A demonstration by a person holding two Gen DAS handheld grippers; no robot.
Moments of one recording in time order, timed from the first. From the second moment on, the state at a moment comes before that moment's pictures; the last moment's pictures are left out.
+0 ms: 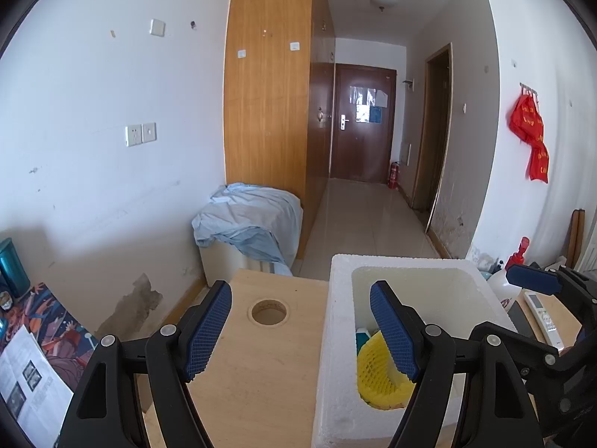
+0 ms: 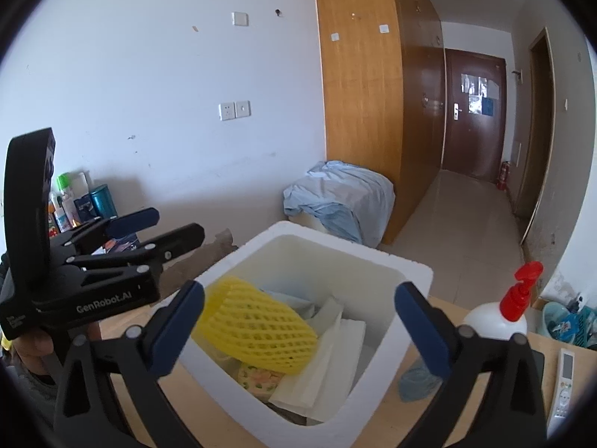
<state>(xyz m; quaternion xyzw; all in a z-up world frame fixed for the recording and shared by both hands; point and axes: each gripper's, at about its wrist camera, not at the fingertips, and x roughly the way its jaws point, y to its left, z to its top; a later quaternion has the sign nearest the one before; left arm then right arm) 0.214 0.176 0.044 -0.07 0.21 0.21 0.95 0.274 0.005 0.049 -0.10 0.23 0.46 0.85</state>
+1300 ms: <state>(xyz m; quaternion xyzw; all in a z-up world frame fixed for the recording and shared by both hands) 0.160 0.125 0.083 -0.05 0.17 0.18 0.97 0.222 -0.064 0.089 -0.06 0.18 0.44 0.88</state>
